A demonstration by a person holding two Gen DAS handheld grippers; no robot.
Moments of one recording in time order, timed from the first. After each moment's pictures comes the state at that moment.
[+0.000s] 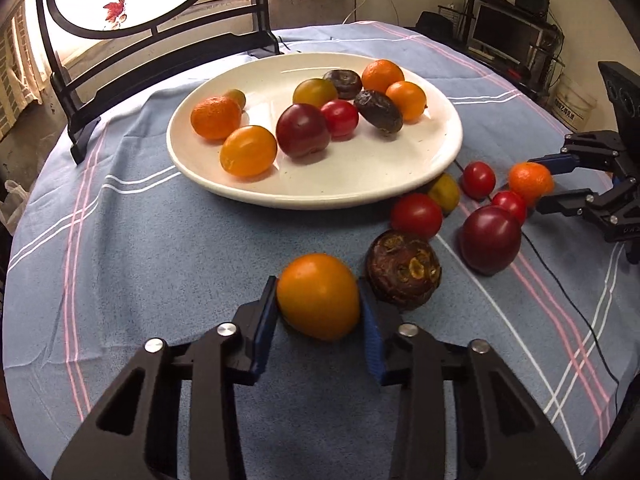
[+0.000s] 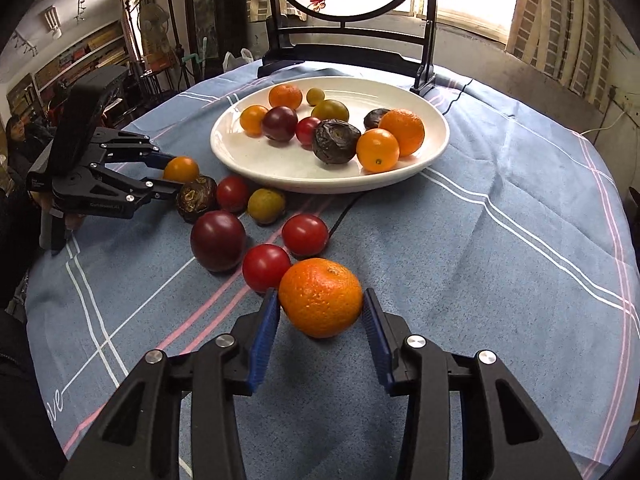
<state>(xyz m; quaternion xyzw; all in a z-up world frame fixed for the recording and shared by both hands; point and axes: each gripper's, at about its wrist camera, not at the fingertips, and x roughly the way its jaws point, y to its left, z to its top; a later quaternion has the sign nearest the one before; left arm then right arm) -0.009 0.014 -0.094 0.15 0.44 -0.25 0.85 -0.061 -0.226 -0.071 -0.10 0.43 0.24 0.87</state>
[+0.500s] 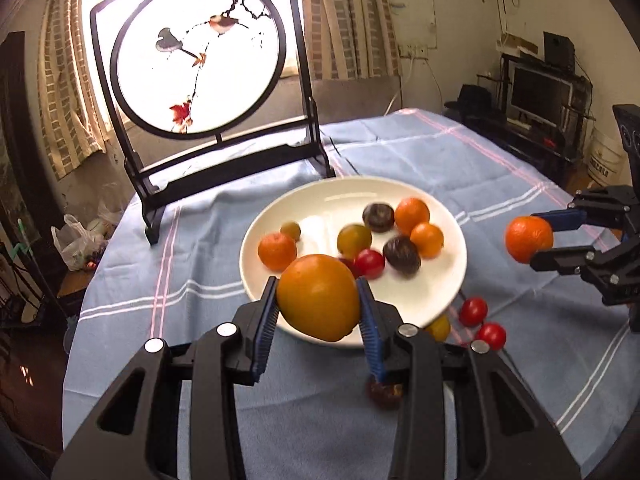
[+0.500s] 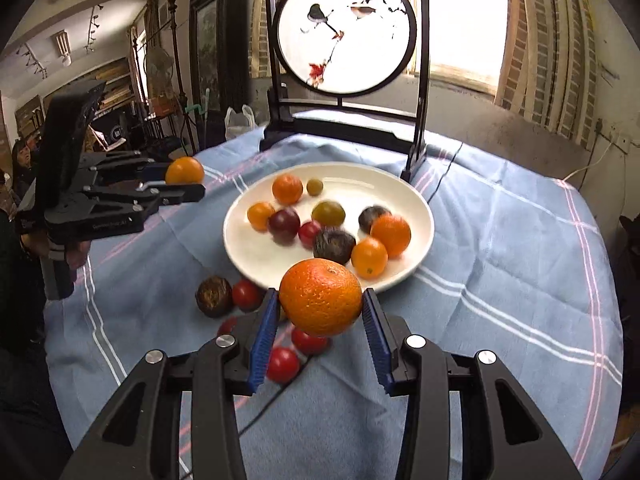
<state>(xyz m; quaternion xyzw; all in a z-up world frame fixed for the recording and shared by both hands) -0.014 -0.006 0.006 0.12 0.31 -0.16 0.93 -0.050 -0.222 -0.002 -0.07 0.33 0.25 0.91</state>
